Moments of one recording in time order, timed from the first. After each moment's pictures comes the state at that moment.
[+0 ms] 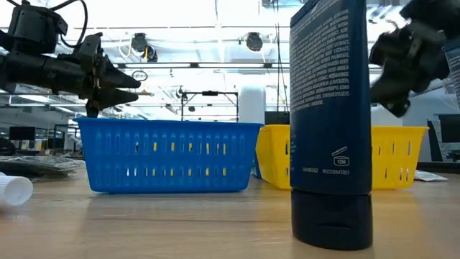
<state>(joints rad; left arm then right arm) 0.26 0.62 0.02 0.55 -0.11 -0.43 -0.10 0.47 0.30 -0.37 -0.03 0.53</state>
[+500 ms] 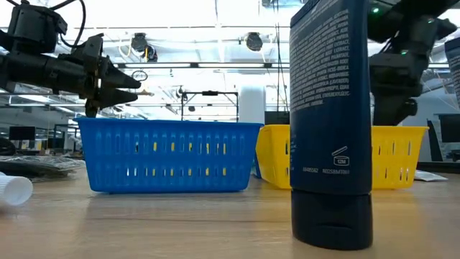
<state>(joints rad) 0.26 0.62 0.02 0.55 -0.16 -0.43 -0.10 1.01 0.58 -0.68 -0.03 0.66</state>
